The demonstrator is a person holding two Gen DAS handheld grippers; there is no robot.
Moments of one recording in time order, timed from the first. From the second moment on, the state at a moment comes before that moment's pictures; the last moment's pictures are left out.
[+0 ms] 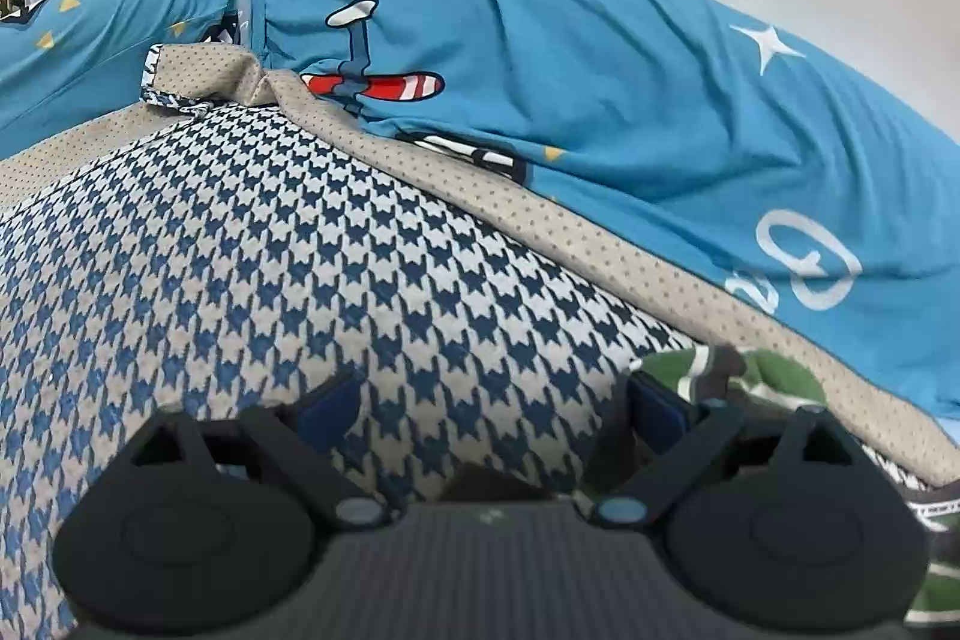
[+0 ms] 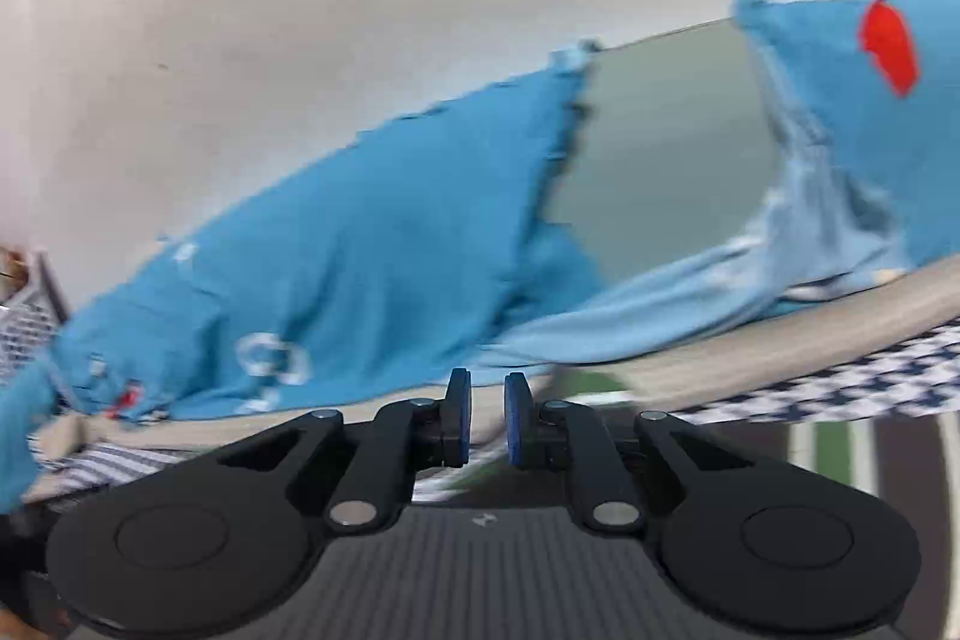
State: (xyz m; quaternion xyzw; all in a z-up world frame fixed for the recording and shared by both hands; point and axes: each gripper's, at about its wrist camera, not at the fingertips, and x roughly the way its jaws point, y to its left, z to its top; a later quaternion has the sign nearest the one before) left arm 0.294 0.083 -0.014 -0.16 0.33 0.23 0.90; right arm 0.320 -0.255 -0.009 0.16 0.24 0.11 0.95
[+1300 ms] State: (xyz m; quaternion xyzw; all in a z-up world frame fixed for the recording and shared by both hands) left arm 0.260 0.043 0.012 -0.15 0.31 0.17 0.92; right arm 0.258 -0.394 -0.030 0.12 0.35 -0.06 0.93
